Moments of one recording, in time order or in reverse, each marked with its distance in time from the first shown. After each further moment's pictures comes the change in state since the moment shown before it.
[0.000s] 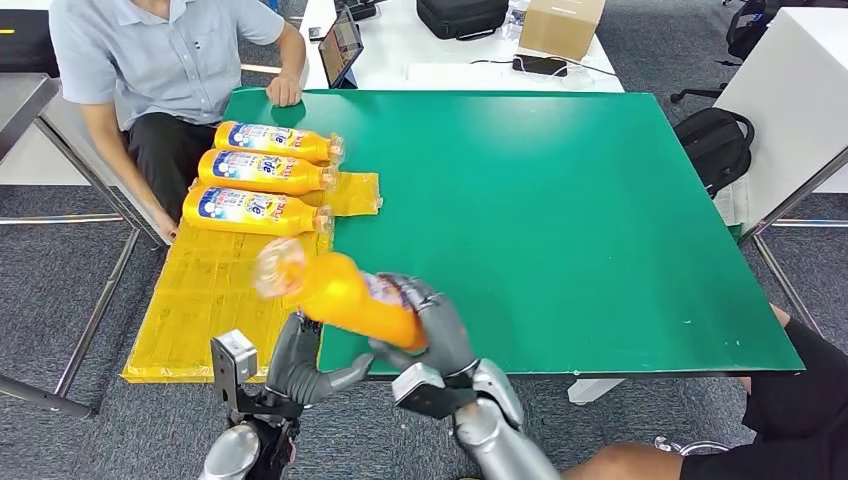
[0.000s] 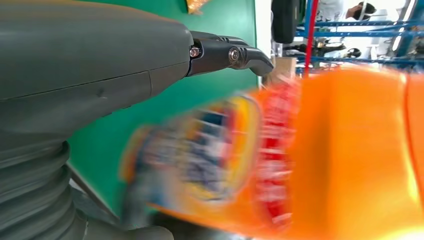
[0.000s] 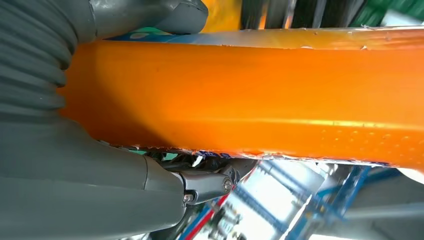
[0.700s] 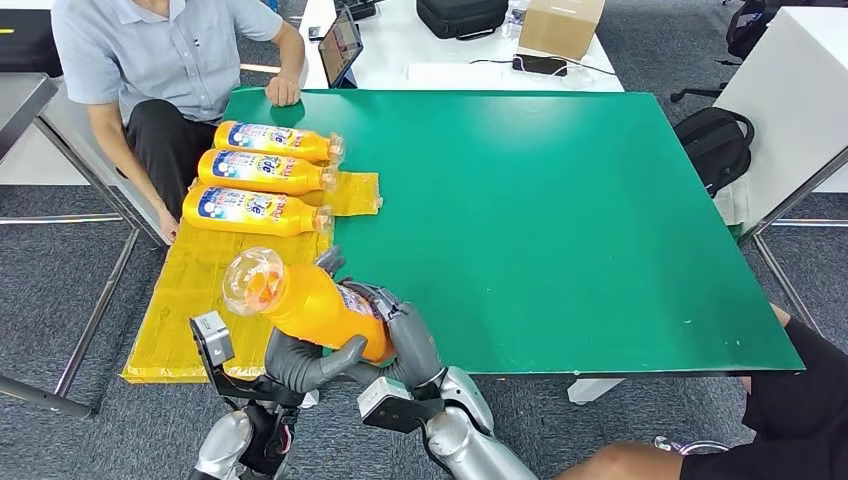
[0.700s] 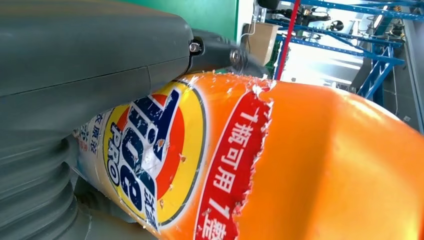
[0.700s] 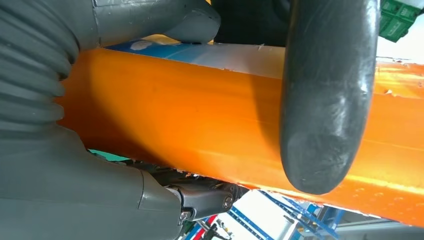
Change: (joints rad) left arm -0.032 0.002 -0.024 -0.033 0.177 -0.124 0.050; right arm -0.036 0.035 0.125 0.085 -0.038 -0.011 -0.001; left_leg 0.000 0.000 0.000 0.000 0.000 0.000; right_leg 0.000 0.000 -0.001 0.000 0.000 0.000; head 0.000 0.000
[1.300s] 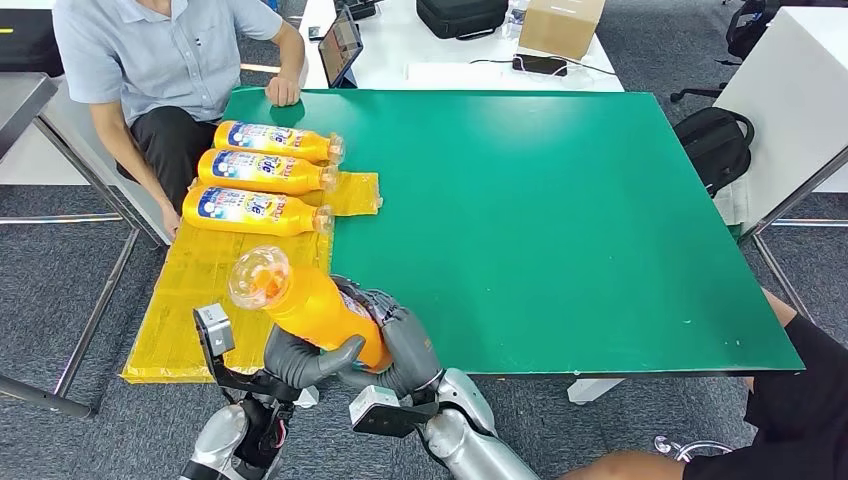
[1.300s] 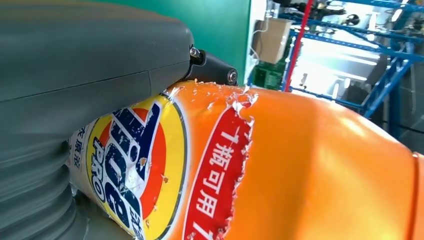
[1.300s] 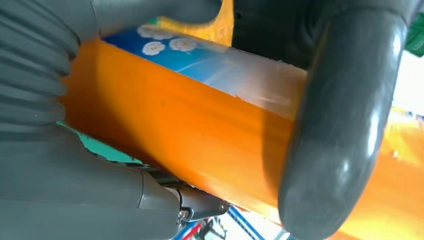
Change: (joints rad) left arm -0.029 0.022 0.017 0.048 0.012 -0.019 0.068; right arm -0.020 0.001 0.004 0.071 0.095 -0.063 0.002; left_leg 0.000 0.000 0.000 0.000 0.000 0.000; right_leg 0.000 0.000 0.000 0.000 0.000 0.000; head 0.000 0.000
